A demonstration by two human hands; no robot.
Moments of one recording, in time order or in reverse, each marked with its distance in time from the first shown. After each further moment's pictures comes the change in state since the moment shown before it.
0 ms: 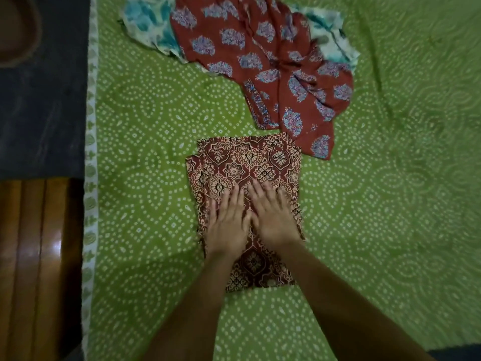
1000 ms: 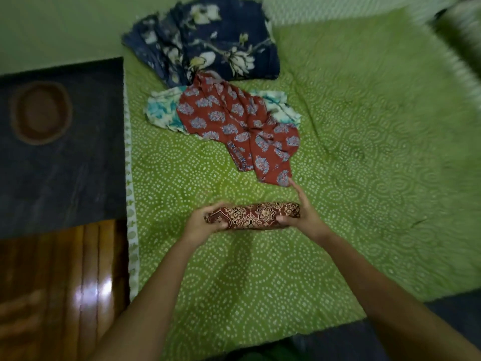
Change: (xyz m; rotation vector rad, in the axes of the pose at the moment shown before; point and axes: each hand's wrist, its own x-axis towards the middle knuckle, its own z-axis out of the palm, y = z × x) left_hand -0.043 -0.011 -0.234 -1.000 -0.229 -0.195; right_hand -0.103 0.058 -0.191 1.348 0.078 0.202
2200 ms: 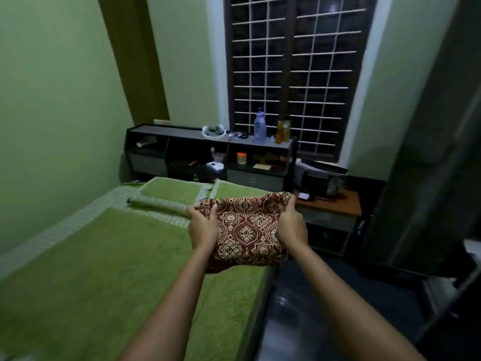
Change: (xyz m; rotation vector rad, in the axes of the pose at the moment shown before) left_hand -0.305 0.483 0.606 0.096 -0.158 0.754; right_hand -0.556 -0.079 -0.498 -0.235 1.589 0.207
